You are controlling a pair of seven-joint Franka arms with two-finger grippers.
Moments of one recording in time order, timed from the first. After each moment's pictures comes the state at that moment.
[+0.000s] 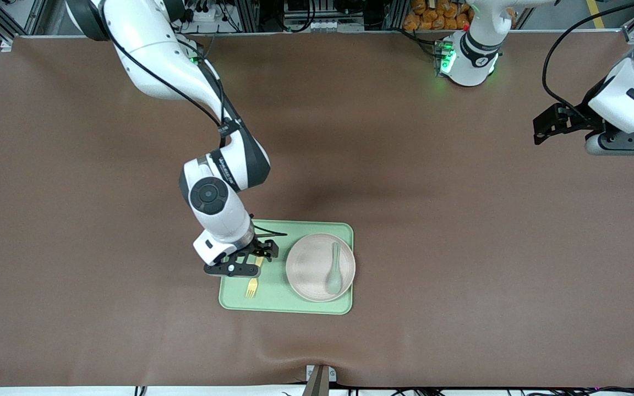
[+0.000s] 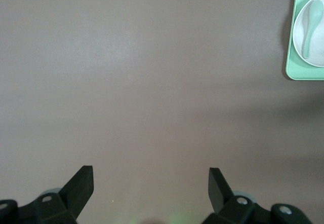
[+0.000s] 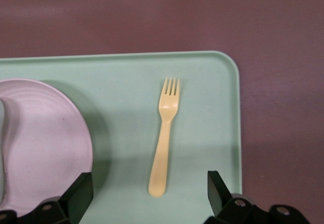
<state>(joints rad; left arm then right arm) 0.00 0.01 -0.16 -1.53 0.02 1.51 -0.11 0.58 0.74 -0.16 -1.36 0.10 2.25 0.48</state>
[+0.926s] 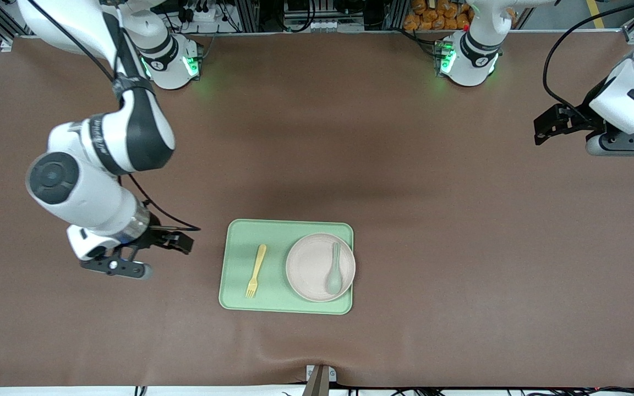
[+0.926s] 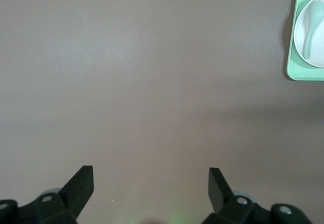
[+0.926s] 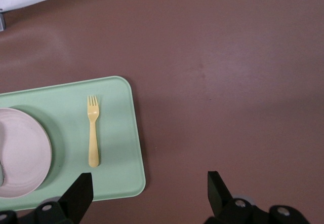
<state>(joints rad) 0.00 0.02 -0.16 -1.53 0.02 1.51 -0.11 0.37 0.48 -0.17 -1.35 0.10 1.91 0.39</state>
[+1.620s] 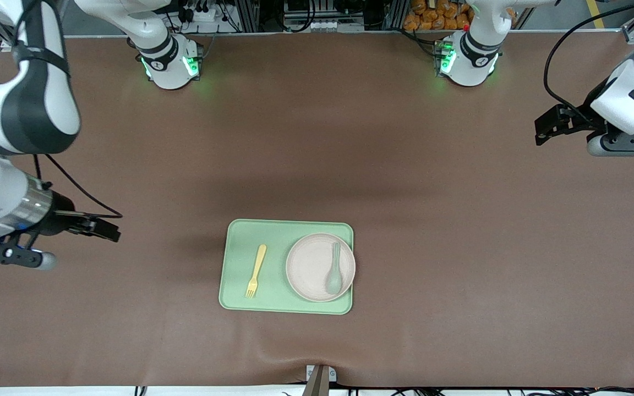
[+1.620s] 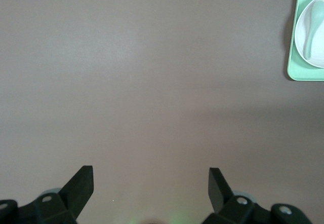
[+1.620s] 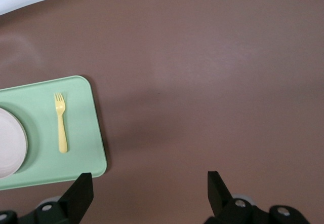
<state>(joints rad) 0.00 0.02 -0.16 -1.53 0.02 1.51 -0.11 0.12 0.37 -0.08 -1.36 0.10 1.75 0.24</state>
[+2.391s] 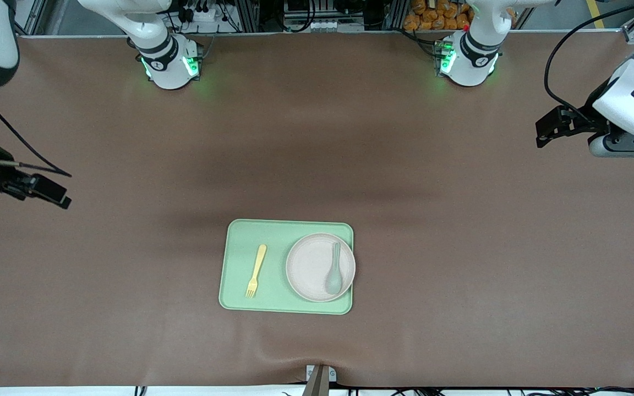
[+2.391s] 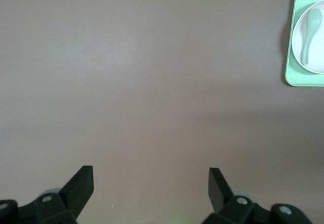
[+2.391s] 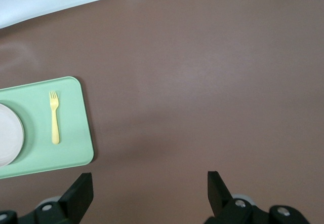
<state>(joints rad) 0.00 0.02 -0.16 -1.53 0.02 1.53 -0.11 -0.03 0.14 0.04 -1.48 0.01 1.71 0.23</state>
